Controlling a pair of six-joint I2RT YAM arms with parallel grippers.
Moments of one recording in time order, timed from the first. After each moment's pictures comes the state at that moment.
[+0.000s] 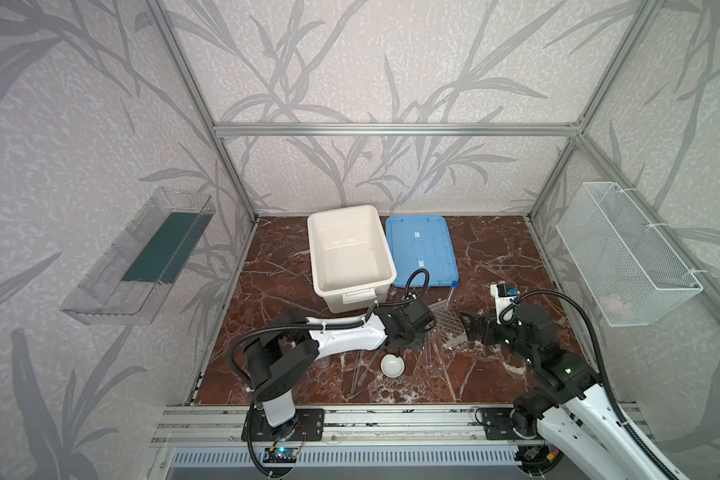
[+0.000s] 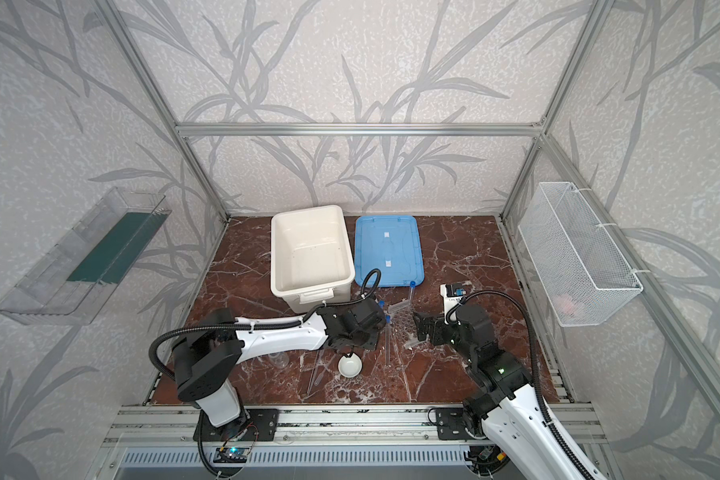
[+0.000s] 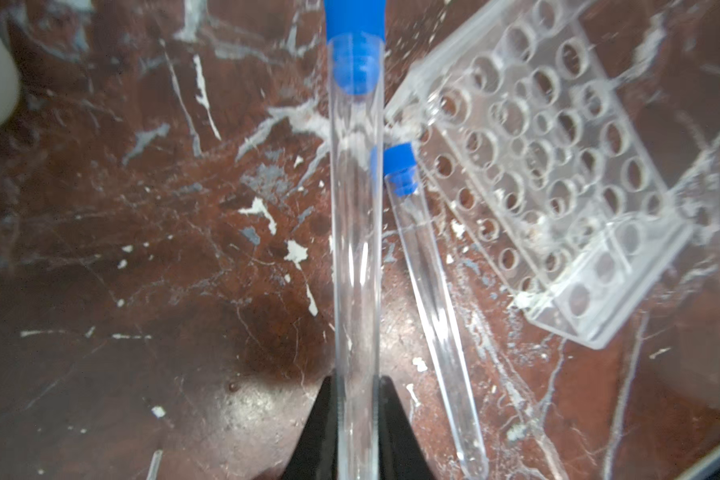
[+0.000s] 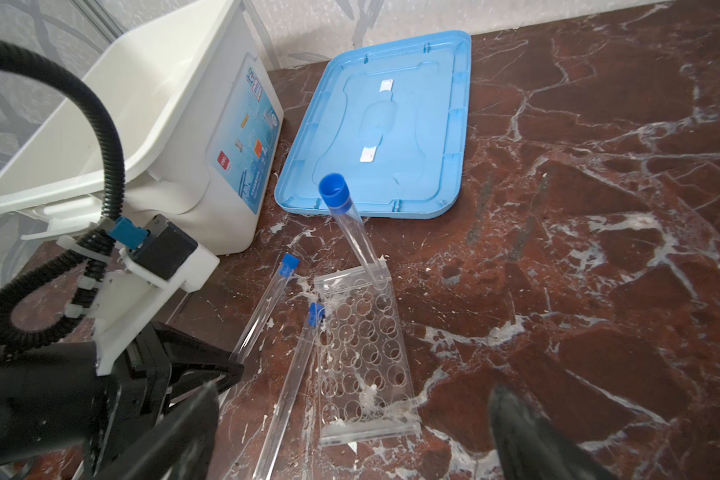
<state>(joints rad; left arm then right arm) -1.04 1.71 1.04 -0.36 -0.12 -0.75 0.44 0.56 0.51 -0.48 -0.06 0.35</state>
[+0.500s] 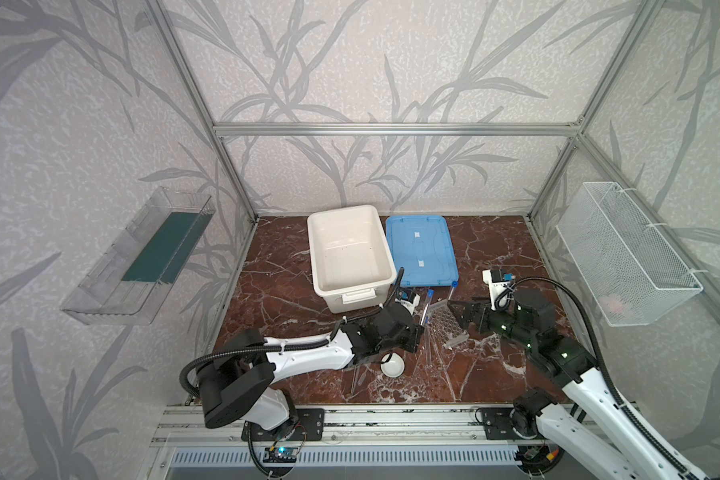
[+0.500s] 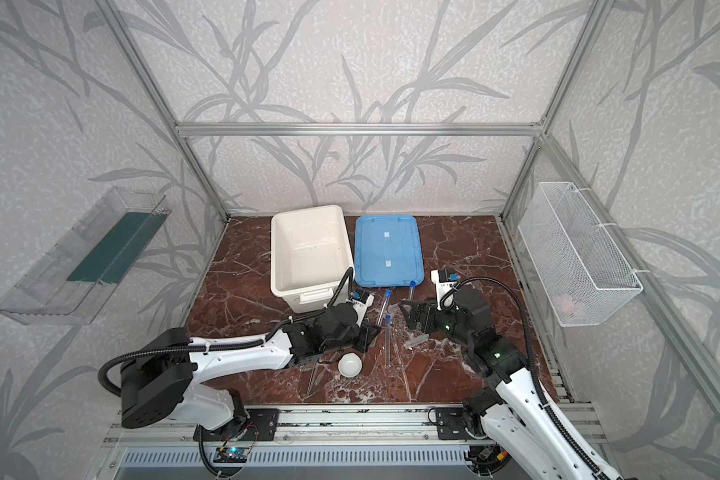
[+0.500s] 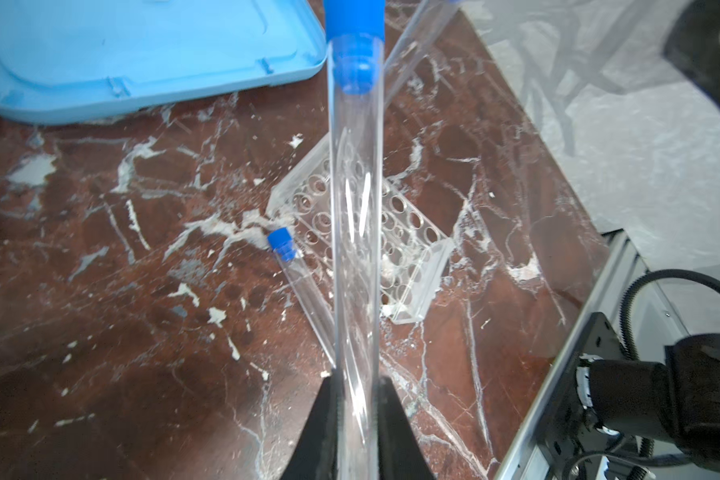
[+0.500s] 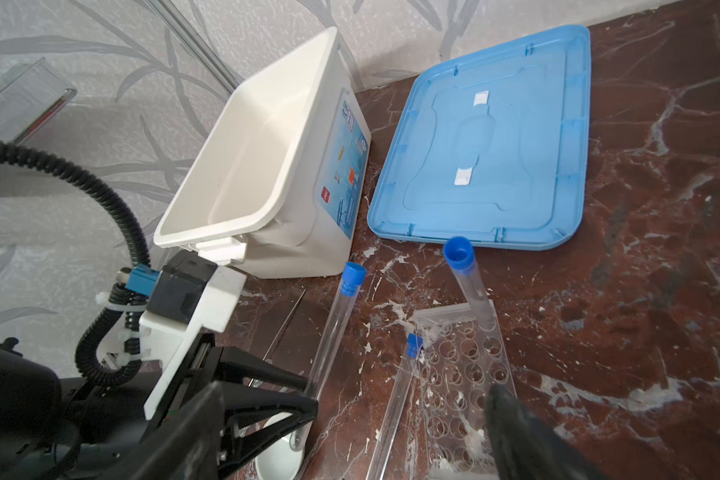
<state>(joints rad) -1.04 1.45 0.73 0.13 -0.02 -0.59 0.44 0.70 0.63 -0.37 -0.27 0.47</state>
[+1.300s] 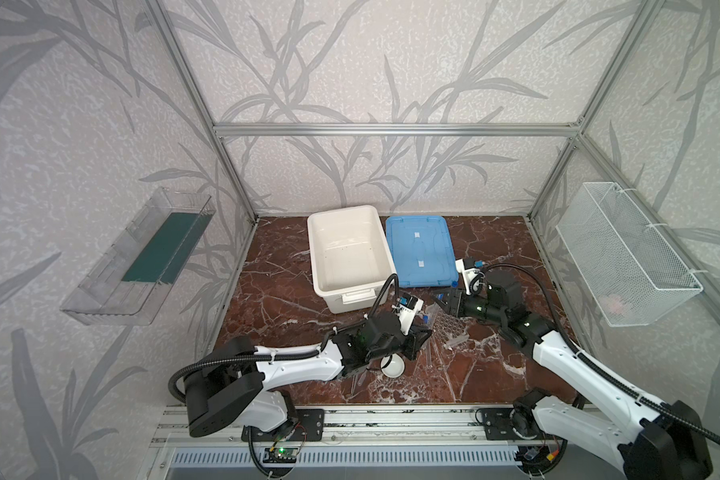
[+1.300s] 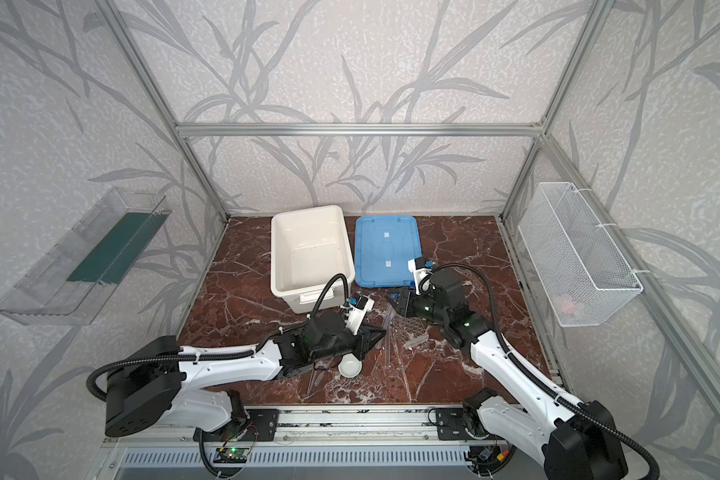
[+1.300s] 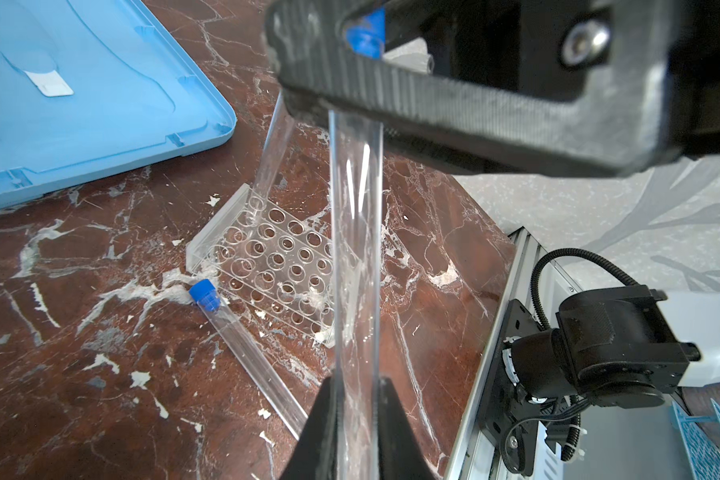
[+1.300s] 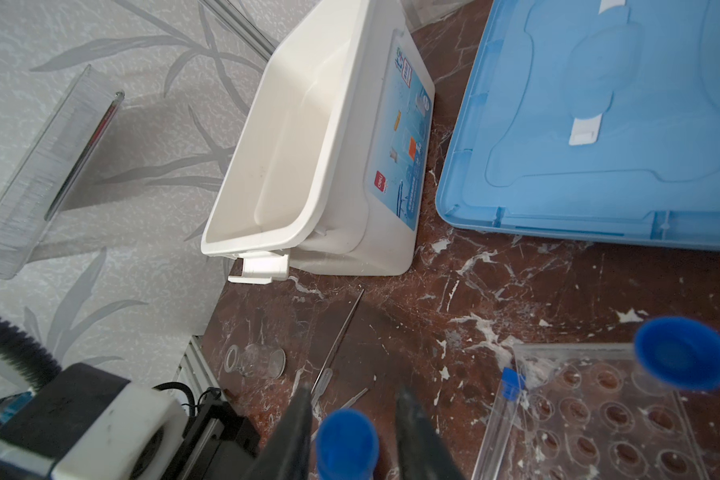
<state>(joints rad) -1.07 1.39 0.63 0.36 0.05 -0.53 0.47 1.02 0.64 -0.08 -0.44 0.62</state>
